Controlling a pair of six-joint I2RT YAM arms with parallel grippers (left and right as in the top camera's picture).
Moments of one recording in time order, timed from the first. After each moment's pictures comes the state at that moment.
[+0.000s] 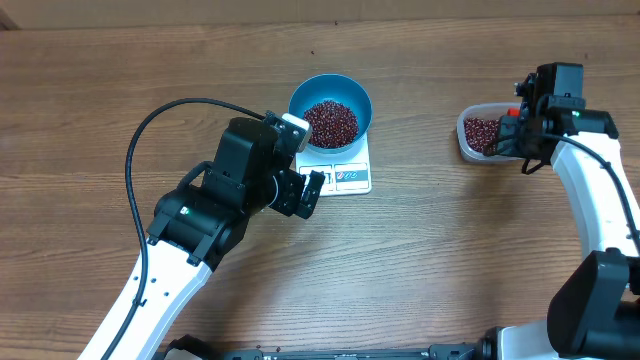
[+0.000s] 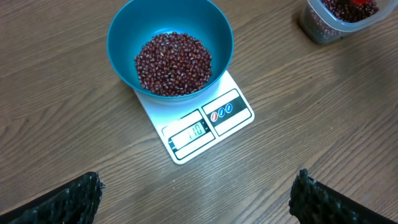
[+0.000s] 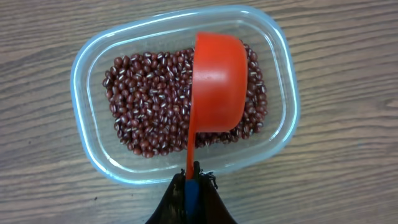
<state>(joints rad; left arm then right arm) -0.48 1.22 1.16 -0.75 0.06 -0.04 -0.14 1.65 1.28 -0.78 0.07 0.01</state>
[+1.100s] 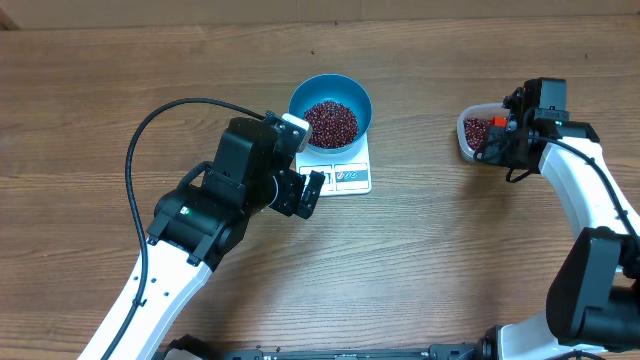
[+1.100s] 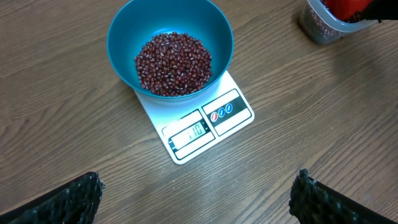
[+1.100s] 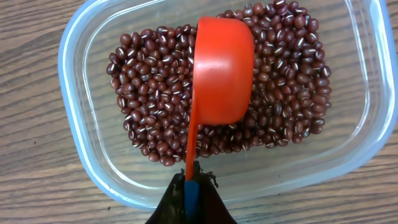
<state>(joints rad) -0.48 1.22 1.16 -0.75 0.06 -0.04 -0.14 1.71 1.19 -0.67 -0.03 0.07</state>
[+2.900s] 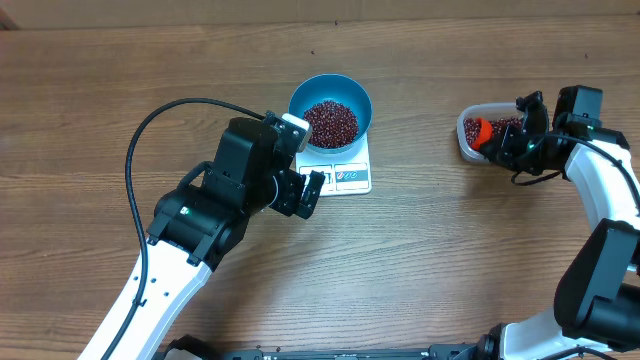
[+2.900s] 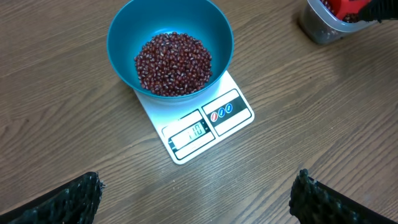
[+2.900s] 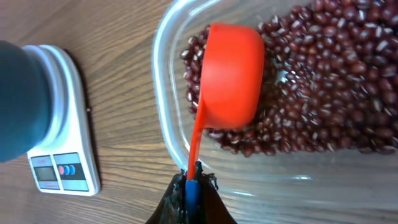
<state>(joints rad) -0.48 1.22 1.16 -0.75 0.06 -0.04 -0.28 1.73 1.19 -0.68 -0.52 0.03</state>
